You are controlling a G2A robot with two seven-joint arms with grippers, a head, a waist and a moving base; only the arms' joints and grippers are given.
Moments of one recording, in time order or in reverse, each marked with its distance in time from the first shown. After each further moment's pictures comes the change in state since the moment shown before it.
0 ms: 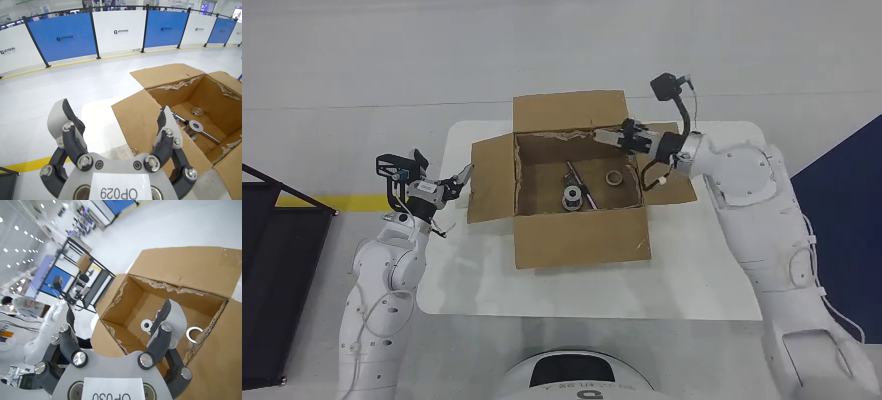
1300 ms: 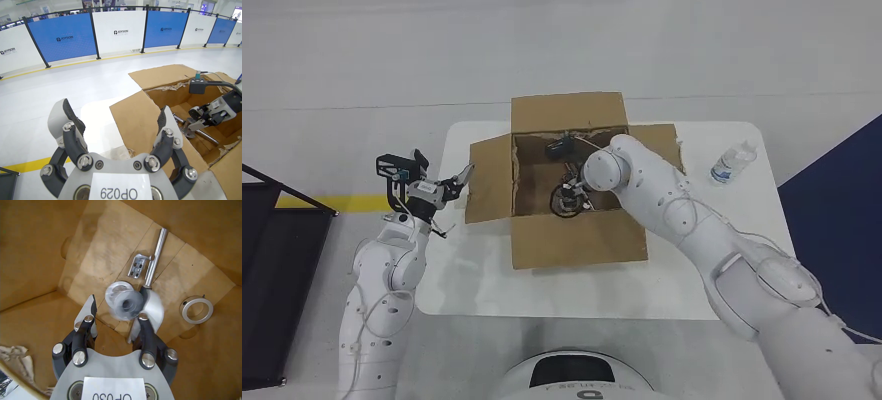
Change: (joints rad) left arm 0.000 0.000 0.000 0.000 0.000 0.000 0.000; right arm 0.421 -0.289 -0.720 0.691 -0.288 0.182 0.084
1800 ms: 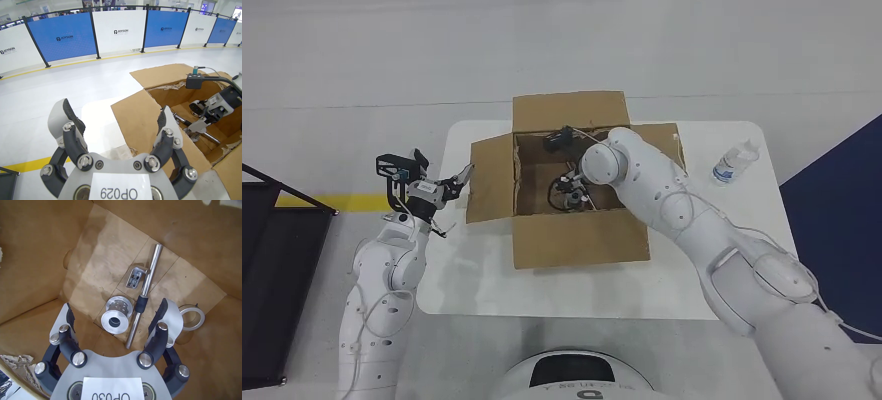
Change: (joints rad) left arm 0.000 0.000 0.000 0.000 0.000 0.000 0.000; right arm 0.021 -0.022 0.022 0.029 -0.029 -0.010 -0.005
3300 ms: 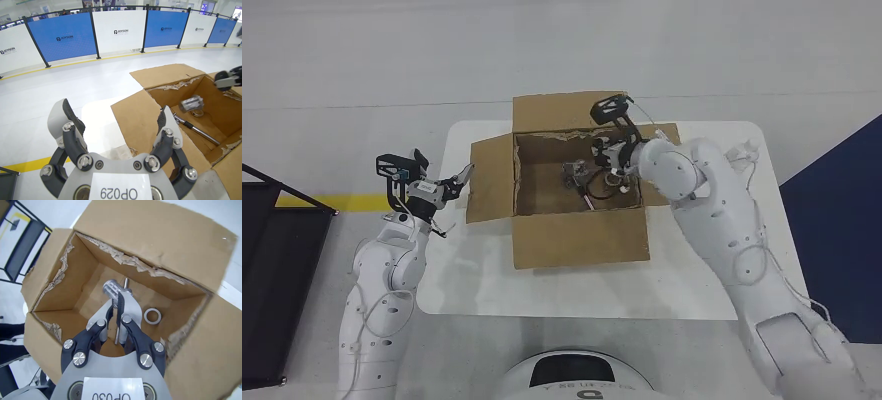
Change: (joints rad) left arm 0.000 0.000 0.000 0.000 0.000 0.000 0.000; right arm -0.500 0.246 0.640 -0.832 -0.242 -0.045 -0.032
